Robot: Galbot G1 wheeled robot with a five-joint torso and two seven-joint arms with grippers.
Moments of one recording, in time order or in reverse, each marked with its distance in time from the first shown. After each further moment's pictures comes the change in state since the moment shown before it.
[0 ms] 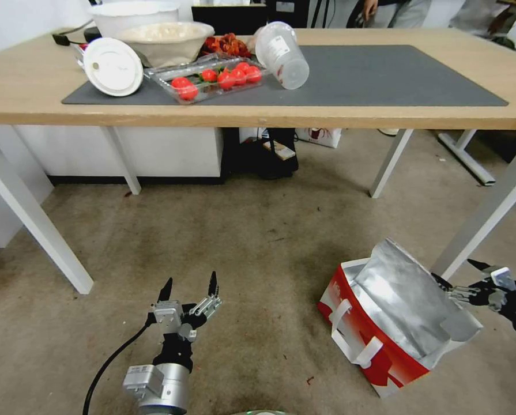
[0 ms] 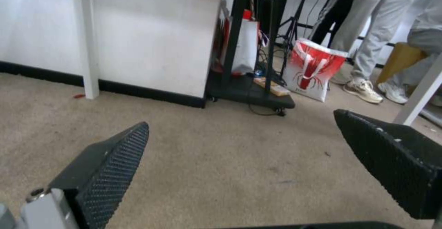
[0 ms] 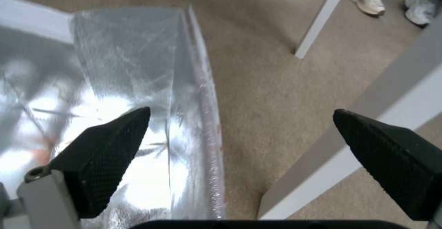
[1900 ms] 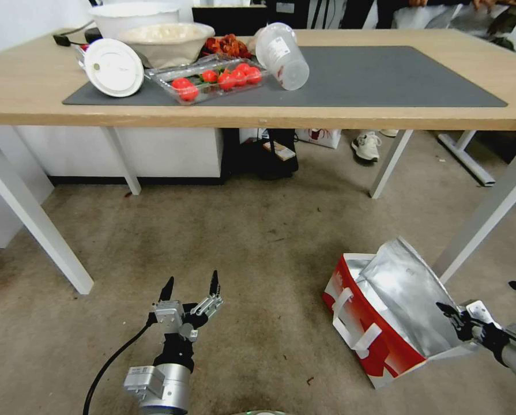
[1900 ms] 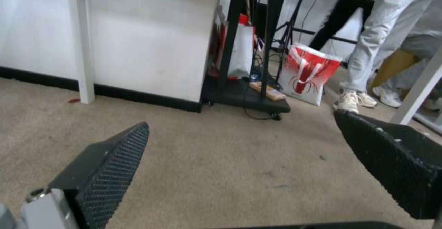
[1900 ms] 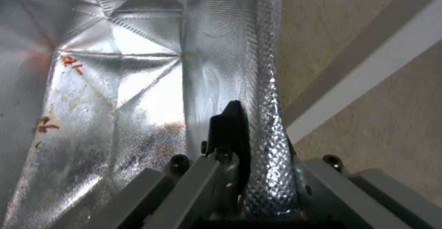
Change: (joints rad) left arm -0.001 0.009 0.011 0.000 -0.001 -0.016 0.001; right arm -0.003 0.051 -0.085 -0.074 -0.154 -0.035 0.039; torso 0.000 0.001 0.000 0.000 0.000
